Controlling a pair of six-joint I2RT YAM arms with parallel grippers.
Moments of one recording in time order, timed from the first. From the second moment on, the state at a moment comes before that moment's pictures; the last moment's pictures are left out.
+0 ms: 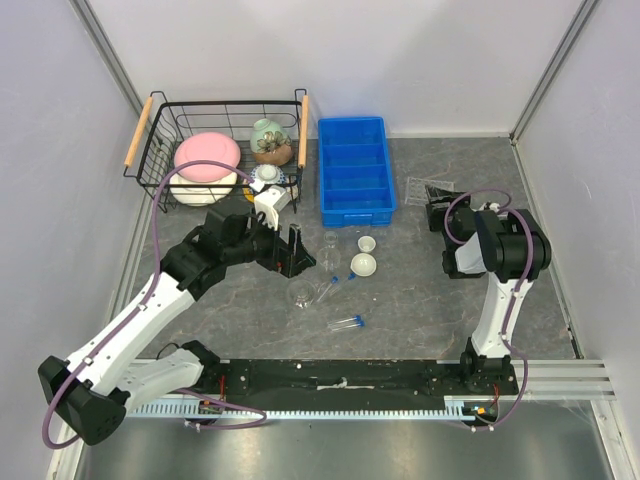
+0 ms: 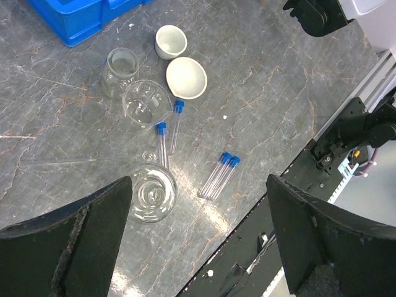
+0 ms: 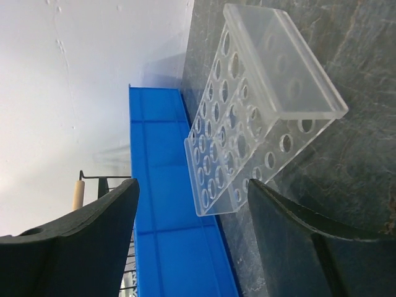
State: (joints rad) left arm -0.60 1.00 0.97 -0.52 0.32 -0.27; right arm 0.02 2.05 0.63 1.27 0.04 1.38
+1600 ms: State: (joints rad) left arm -0.61 1.01 0.97 -0.54 0.29 -0.26; right arm -0.06 1.85 0.75 0.83 -0.23 1.04
